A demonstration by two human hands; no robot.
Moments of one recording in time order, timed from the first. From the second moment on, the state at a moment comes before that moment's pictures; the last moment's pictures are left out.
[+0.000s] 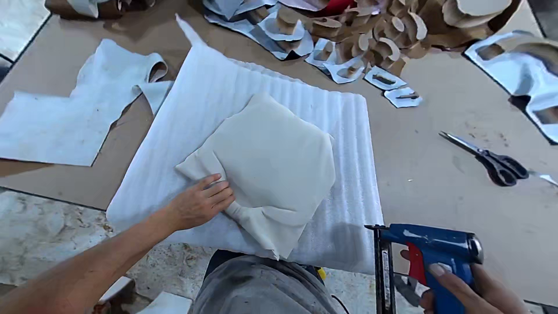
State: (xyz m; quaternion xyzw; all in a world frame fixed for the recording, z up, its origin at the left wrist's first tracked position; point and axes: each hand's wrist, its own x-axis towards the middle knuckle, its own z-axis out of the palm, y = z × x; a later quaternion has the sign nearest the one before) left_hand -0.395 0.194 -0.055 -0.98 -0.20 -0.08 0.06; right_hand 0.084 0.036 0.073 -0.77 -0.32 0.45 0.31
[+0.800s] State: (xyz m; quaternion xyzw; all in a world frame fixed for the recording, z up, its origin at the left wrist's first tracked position) left_hand -0.283 0.325 0.308 -0.77 -0.49 -0.33 -0.24; right_hand 0.140 0.067 -0.031 -0.71 -0.18 0.51 0.45
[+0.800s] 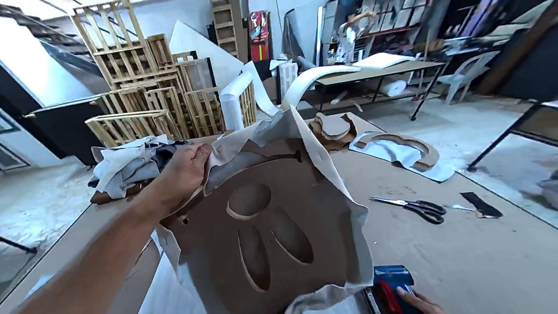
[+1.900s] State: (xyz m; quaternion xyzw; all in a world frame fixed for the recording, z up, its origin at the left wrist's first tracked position) left_hand -0.291 0.088 -0.069 -0.86 -0.45 -0.20 -0.13; right_hand 0.152 0.068 -0.053 -0.72 -0.21 0.50 0.43
